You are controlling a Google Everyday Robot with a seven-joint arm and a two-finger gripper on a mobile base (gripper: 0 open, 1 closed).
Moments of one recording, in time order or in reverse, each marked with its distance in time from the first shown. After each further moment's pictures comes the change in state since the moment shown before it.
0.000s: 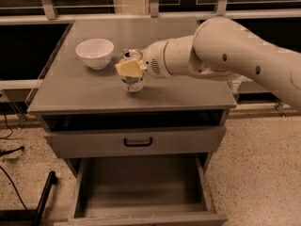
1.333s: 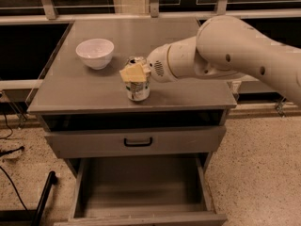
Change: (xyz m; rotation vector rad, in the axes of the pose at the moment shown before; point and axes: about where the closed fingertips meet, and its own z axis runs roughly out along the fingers) arm 0.021 0.003 -0.013 0.006 0.096 0.131
